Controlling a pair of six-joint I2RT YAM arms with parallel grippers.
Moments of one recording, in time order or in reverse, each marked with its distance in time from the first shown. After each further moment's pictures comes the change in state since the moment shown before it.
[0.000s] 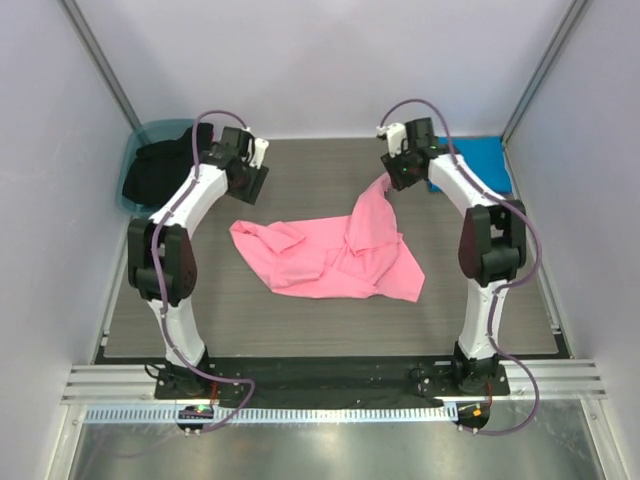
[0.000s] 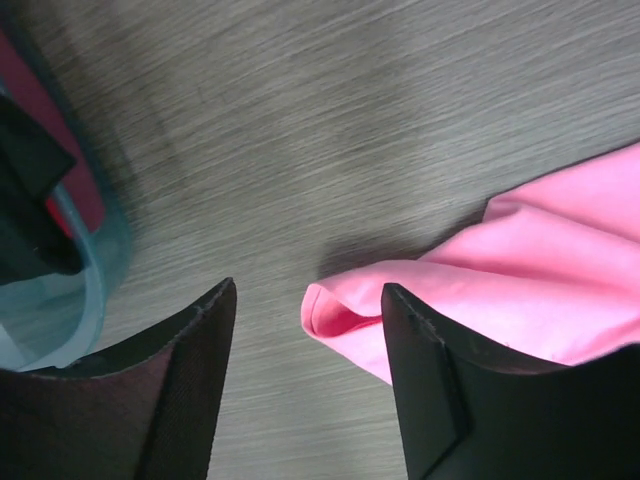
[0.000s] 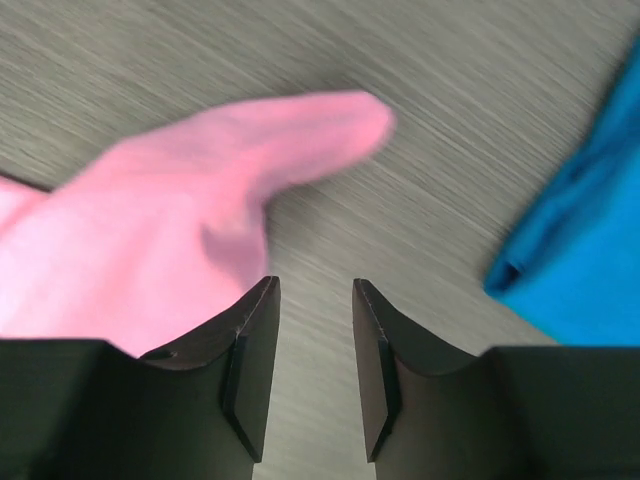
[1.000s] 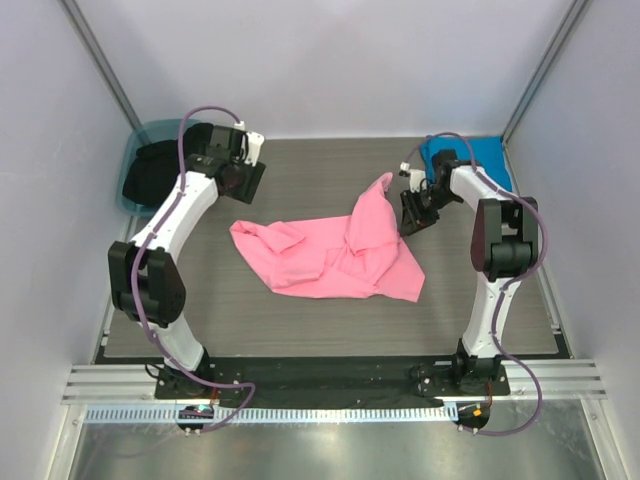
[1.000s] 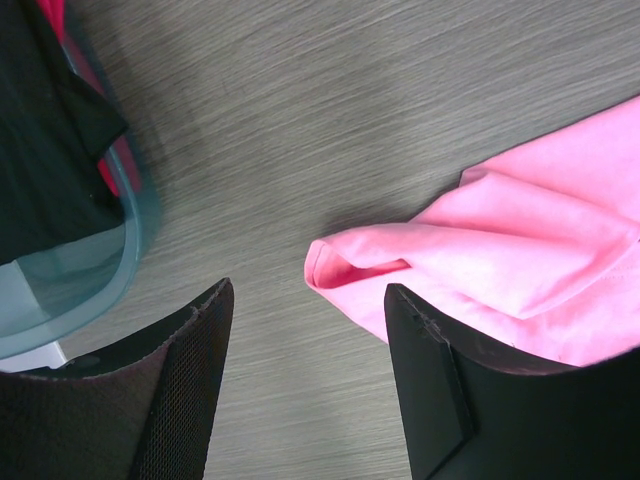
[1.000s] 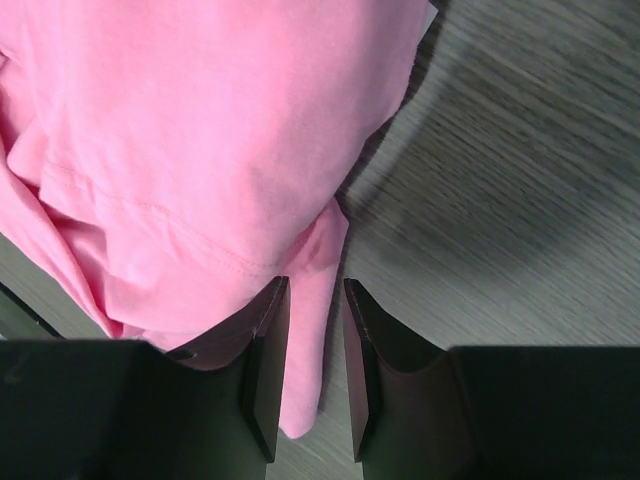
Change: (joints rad) left arm -0.016 -0.186 -0.071 -0.007 -0.006 -0.011; right arm -0.178 -0.005 -0.177 -0.335 -0.463 0.039
